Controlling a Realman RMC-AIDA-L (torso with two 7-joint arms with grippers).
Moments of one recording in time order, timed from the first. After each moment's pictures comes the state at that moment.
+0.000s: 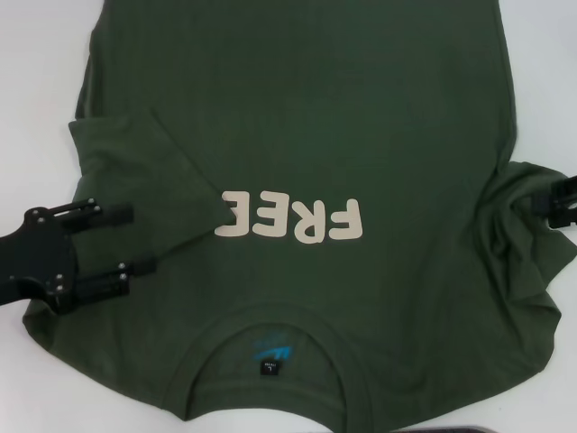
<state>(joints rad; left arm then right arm) -0.32 -2.14 0.37 0.81 2.20 1.91 -1.19 0.53 1.87 -0.54 -0.64 -2.51 -1.62 2.55</state>
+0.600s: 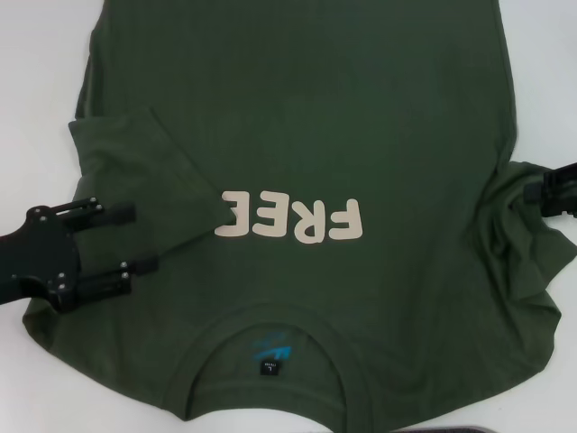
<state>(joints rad) -0.33 -2.14 0.37 0.81 2.20 1.91 -1.19 0.55 1.87 -0.53 -0.64 -2.50 -1.58 2.55</state>
